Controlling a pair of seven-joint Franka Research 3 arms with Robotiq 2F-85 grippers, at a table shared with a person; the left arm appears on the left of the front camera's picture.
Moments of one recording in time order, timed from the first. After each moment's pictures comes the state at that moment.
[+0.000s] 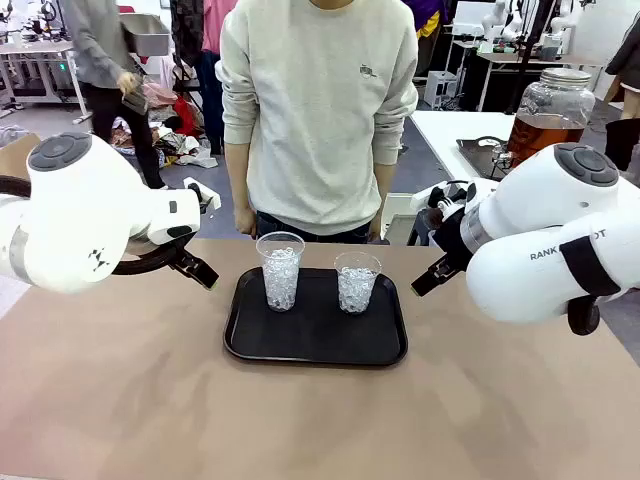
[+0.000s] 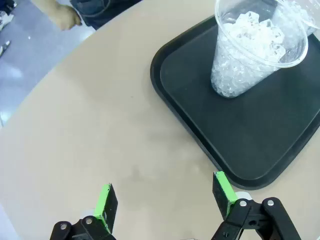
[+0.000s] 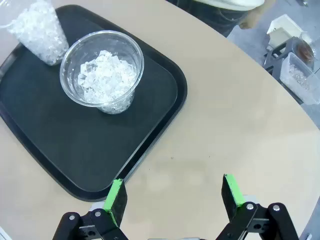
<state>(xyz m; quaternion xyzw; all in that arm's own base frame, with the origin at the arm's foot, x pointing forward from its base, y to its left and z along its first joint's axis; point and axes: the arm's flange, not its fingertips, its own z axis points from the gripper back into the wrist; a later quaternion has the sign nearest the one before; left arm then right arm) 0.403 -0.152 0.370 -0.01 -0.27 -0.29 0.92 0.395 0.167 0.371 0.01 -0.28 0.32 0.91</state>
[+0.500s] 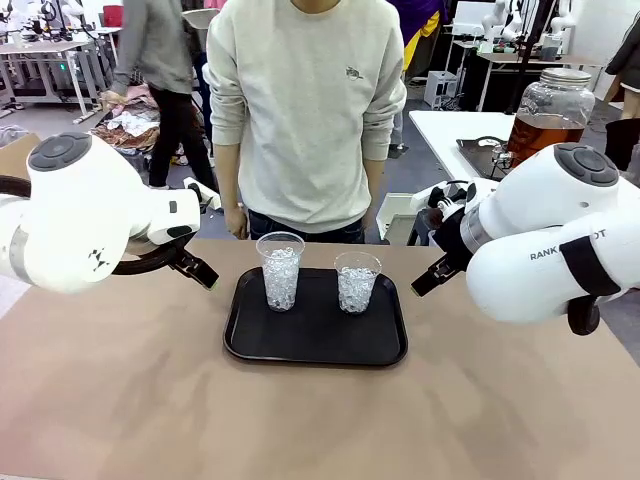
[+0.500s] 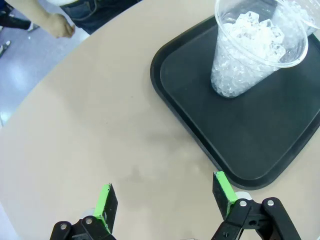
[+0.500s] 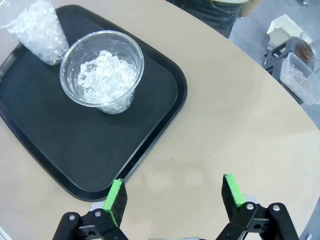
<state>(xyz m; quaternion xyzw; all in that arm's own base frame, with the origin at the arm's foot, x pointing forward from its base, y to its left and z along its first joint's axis) 0.403 -0.152 0.370 -0.01 -0.27 -0.29 0.92 0.395 0.167 0.371 0.01 -0.28 0.32 0.91</state>
